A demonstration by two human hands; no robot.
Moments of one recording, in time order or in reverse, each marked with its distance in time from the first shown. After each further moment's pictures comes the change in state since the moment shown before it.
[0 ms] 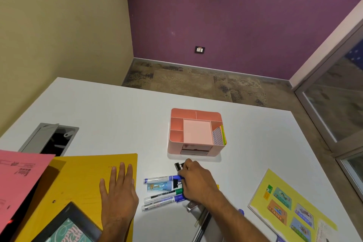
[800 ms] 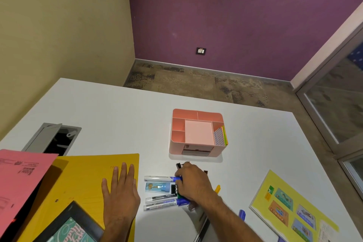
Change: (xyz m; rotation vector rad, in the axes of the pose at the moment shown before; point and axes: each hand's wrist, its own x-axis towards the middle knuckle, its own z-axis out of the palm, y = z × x) left_hand 0.001 -0.002 0.004 -0.019 -0.017 -0.011; right_hand 0.011 -0.015 0.005 0.154 -0.043 0.143
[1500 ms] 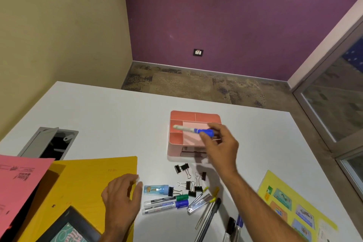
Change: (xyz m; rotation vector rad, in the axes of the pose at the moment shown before) left_hand -0.009 0.009 -0.020 -0.515 0.212 0.093; right_hand -0.011 0.017 -0.106 1.001 0.805 0.196
